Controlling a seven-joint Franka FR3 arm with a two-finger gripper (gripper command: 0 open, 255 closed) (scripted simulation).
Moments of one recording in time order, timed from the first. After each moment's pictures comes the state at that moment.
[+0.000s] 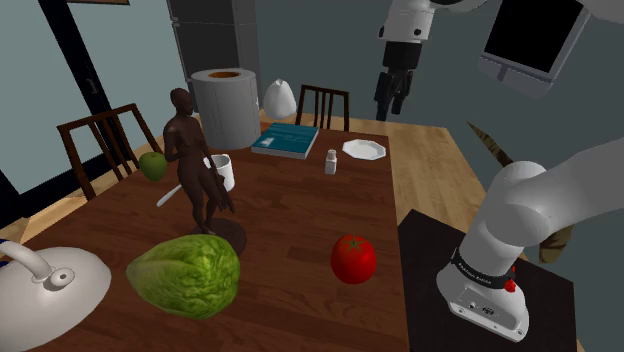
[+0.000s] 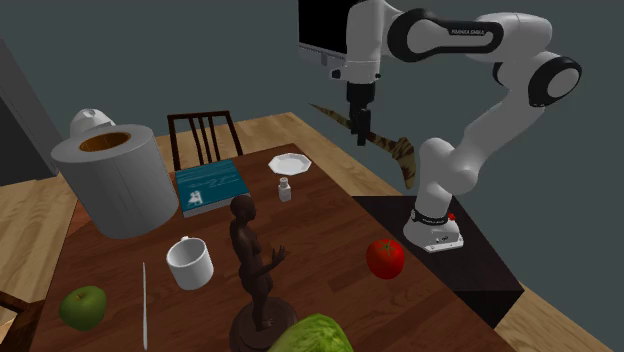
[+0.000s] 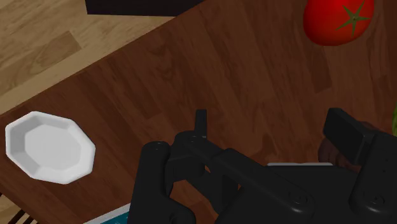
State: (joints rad) arm 0.01 -0.74 0.03 -2.29 0.11 1.52 -0.01
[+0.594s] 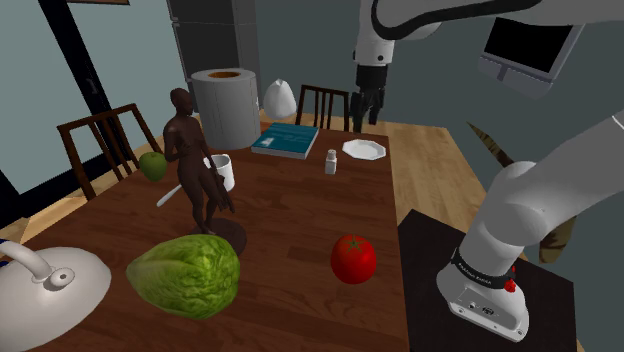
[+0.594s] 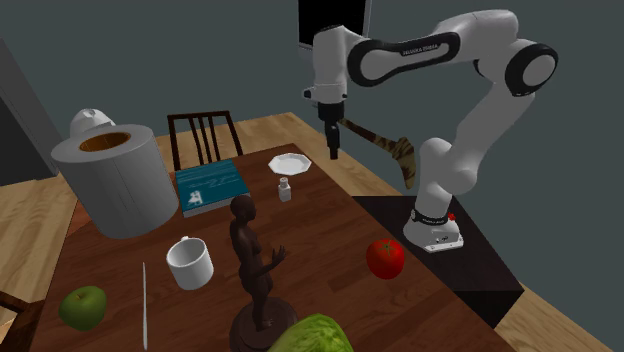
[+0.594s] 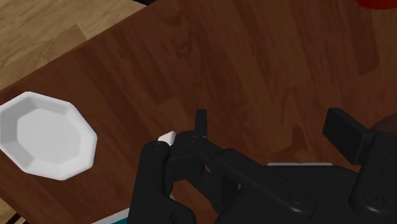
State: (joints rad) arm -0.01 -0.51 0.01 -2.26 0.06 1.69 -0.06
